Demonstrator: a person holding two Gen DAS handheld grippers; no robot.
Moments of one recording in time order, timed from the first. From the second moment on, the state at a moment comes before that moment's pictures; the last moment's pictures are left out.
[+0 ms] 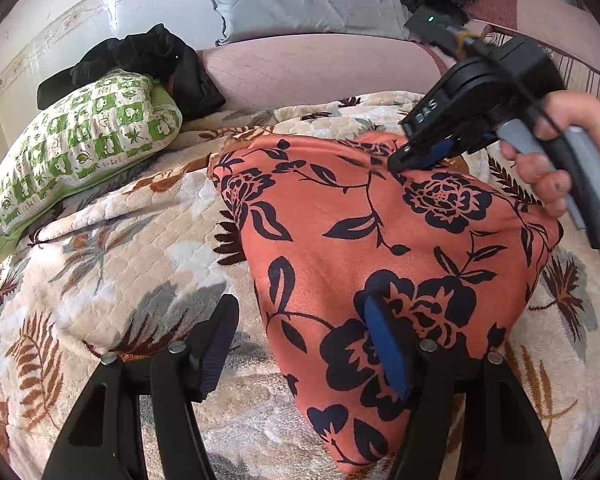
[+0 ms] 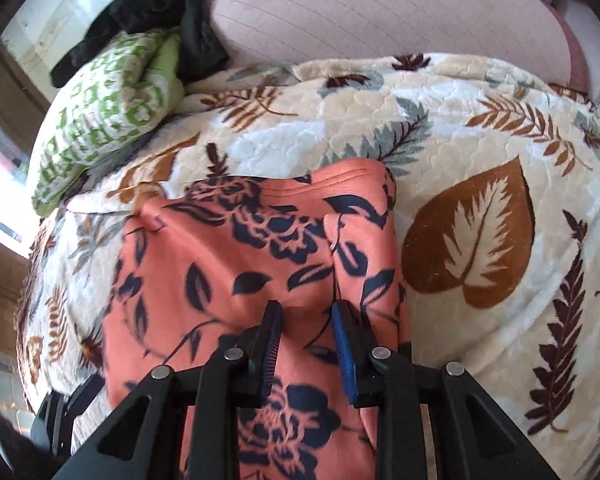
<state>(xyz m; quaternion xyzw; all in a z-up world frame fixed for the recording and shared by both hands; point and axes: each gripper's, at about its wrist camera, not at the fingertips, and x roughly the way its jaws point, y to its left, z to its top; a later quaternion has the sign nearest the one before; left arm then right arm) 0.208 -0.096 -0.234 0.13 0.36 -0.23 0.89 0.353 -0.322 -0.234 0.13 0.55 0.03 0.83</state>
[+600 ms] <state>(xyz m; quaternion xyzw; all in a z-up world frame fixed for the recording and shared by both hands) 0.211 -0.096 -0.235 0.12 0.37 -0.22 0.89 0.393 -0.233 -0.219 0.13 0.54 0.16 0.81</state>
